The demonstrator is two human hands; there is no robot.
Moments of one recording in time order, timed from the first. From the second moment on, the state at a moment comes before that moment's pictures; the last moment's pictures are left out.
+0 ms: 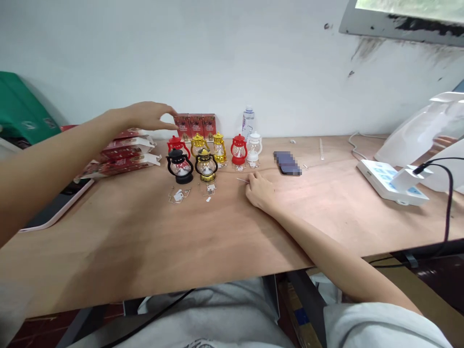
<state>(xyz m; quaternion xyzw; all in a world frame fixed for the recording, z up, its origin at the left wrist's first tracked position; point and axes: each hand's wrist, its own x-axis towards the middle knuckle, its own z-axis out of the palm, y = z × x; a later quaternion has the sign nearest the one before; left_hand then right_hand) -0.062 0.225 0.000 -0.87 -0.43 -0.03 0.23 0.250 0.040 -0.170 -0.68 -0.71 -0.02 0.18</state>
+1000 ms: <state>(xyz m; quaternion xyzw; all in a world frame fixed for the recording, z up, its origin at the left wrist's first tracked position) -0.149 0.112 -0.163 -0.86 -0.47 -0.19 0.06 0.156 0.262 -0.021 -0.58 -0.77 -0.21 0.15</state>
